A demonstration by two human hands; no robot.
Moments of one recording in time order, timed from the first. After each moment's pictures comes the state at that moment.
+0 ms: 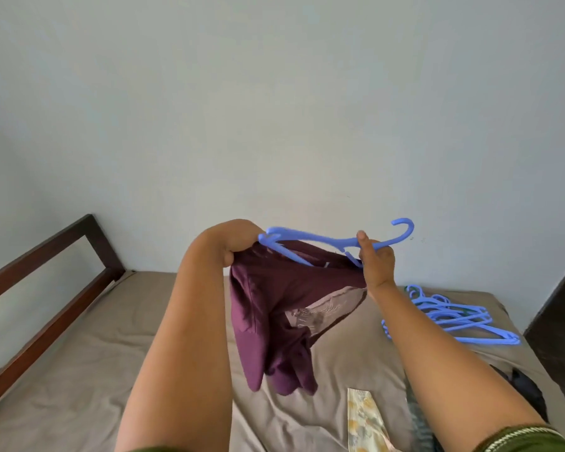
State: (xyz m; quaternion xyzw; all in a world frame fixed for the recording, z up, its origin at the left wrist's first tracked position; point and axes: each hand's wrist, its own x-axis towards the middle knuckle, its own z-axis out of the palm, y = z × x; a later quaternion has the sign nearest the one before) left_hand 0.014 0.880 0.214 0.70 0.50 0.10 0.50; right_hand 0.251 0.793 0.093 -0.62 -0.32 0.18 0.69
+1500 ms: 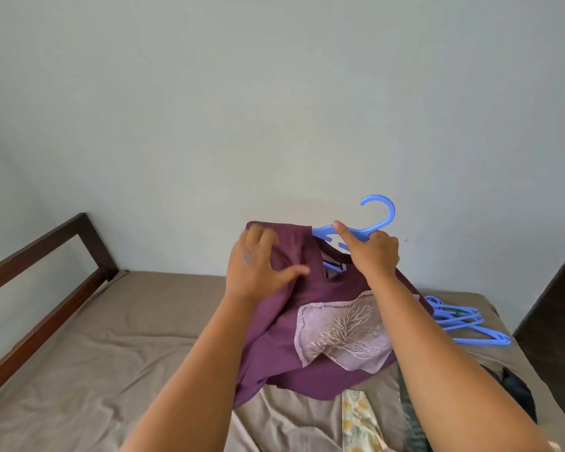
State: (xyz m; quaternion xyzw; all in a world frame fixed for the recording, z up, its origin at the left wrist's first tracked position) left_hand 0.028 0.857 0.128 0.83 0.36 0.42 -0.04; right_hand 0.236 0.781 0.141 -0.81 -0.34 0.07 0.47
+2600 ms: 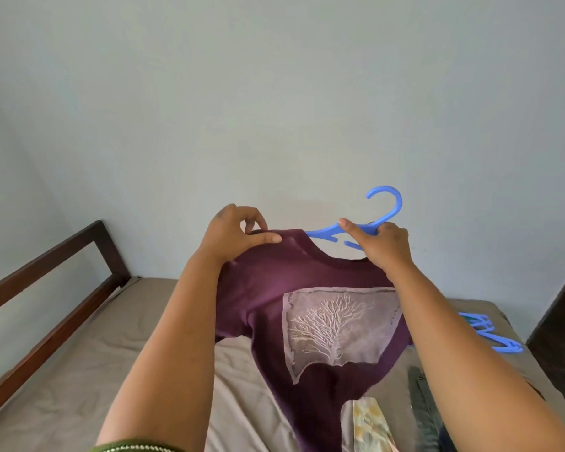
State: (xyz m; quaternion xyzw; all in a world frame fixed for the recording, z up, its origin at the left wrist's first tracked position) left_hand -0.037 0.892 0.208 0.86 0.35 0.33 0.14; right_hand 0.228 0.769 0.171 -0.79 -0.37 0.14 0.47
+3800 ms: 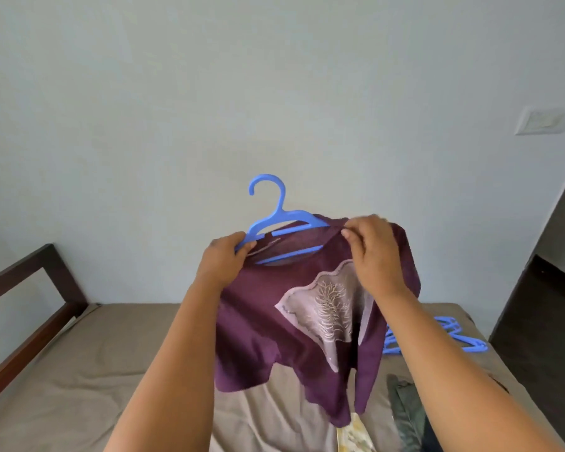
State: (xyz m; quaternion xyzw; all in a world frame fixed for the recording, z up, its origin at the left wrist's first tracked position) left_hand 0.008 0.910 0.175 0.84 0.40 0.33 0.16; right_hand 0.246 0.758 0.167 -0.60 -0.57 -0.25 0.50
